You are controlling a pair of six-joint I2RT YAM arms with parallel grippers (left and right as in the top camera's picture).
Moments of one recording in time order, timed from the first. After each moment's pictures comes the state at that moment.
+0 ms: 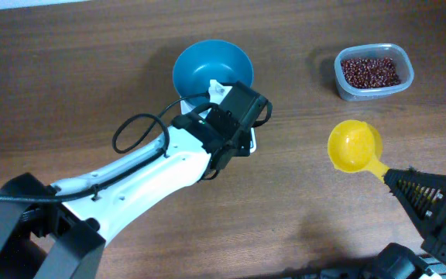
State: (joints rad) left arm -0.80 1.75 1.10 -0.44 -0.27 -0.56; right arm 0.57 0.45 1.21 -1.23 0.00 0.72
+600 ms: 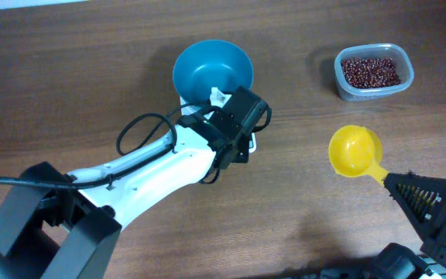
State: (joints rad) left arm -0.80 1.79 1.10 -0.49 -0.24 -0.56; right arm 0.57 0.45 1.21 -1.26 0.00 0.72
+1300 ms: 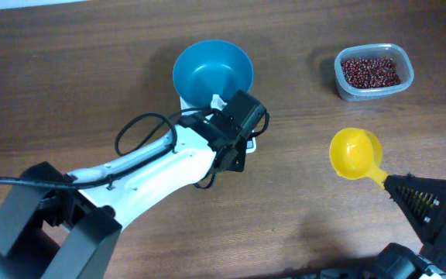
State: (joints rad) left arm -0.80 1.79 1.10 -0.56 -0.21 -0.50; right arm 0.57 0.45 1.21 -1.27 0.00 0.62
